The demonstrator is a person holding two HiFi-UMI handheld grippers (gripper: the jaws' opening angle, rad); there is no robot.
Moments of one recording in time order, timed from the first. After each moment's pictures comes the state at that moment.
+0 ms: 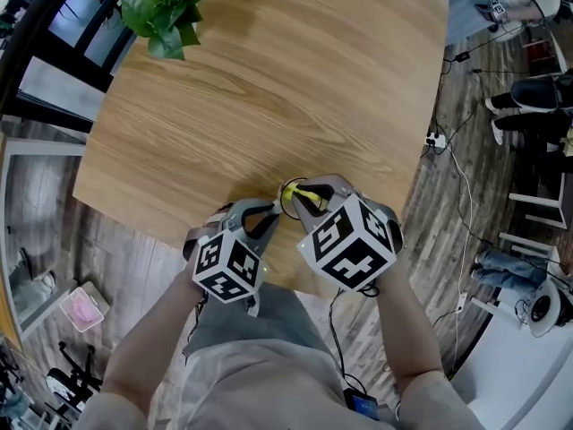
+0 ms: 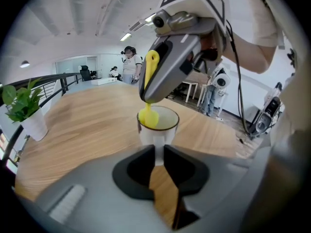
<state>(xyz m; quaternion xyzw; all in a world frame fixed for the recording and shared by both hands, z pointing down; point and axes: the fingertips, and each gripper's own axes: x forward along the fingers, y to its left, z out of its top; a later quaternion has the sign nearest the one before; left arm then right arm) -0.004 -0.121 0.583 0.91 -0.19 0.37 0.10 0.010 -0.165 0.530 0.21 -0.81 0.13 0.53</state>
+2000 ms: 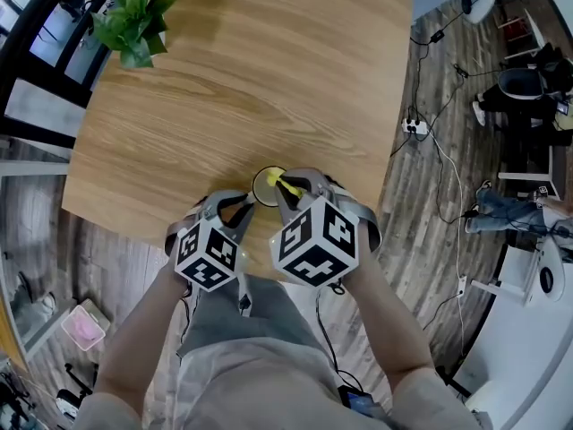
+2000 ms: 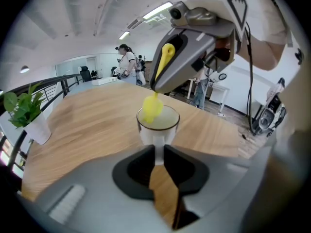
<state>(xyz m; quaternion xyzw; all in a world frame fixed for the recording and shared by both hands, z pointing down) -0.003 -0.121 0.584 0.90 -0.20 0.39 0.09 0.034 -0.157 0.518 0.29 -0.78 0.07 0.55</state>
